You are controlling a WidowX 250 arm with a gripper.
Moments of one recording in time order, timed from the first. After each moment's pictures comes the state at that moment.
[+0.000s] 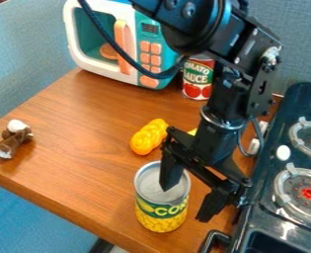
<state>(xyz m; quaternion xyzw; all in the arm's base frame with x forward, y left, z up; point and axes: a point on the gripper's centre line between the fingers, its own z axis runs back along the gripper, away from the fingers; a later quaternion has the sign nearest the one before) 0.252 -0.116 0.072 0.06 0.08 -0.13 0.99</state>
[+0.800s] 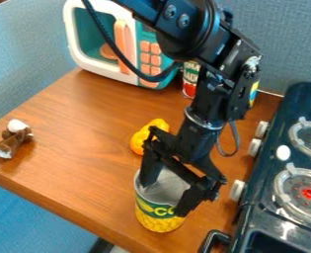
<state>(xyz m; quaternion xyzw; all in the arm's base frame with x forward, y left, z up) 0.255 -0.087 0.058 0.09 0.13 -0.09 0.98</state>
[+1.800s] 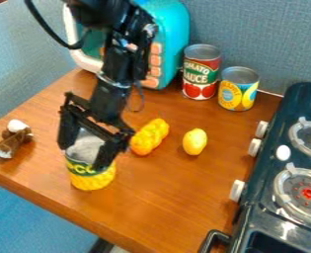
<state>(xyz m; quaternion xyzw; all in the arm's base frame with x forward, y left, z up) 0.255 0.057 0.062 0.12 0.19 0.06 0.97</state>
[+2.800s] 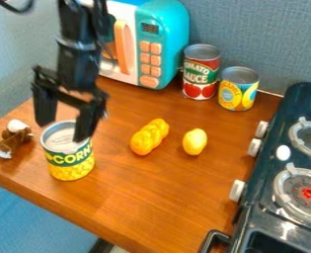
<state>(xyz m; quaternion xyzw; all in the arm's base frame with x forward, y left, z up) 0.250 0.076 0.108 0.05 0.11 0.08 0.99</state>
